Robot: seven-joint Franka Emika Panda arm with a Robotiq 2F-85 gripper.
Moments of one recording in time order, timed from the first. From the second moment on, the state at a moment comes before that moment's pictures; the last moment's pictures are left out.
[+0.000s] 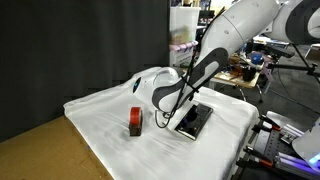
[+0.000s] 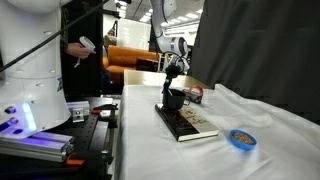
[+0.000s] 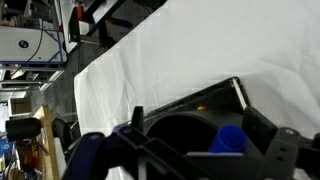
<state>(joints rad) 0.52 0.82 0.09 -1.52 -0.30 1.55 1.10</state>
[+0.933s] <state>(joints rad) 0.52 0.82 0.10 -1.52 -0.30 1.55 1.10</state>
